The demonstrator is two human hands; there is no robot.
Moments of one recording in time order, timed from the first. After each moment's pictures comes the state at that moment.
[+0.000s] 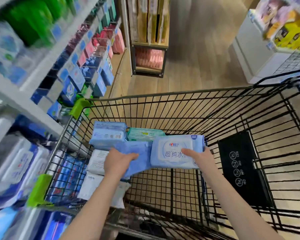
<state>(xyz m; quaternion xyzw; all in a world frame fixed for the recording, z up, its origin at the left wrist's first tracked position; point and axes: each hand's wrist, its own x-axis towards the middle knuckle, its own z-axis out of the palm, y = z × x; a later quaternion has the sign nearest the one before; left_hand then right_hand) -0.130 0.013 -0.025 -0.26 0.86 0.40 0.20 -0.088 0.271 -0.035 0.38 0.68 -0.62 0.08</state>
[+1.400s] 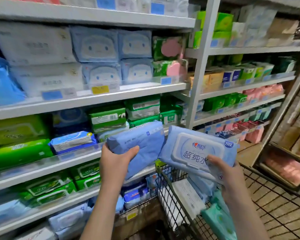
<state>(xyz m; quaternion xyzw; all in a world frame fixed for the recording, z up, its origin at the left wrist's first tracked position) 0.196 -0.056 0.219 -0.46 0.57 0.52 -0.43 0.006 0.131 0.199 -0.11 0.60 -0.77 0.20</state>
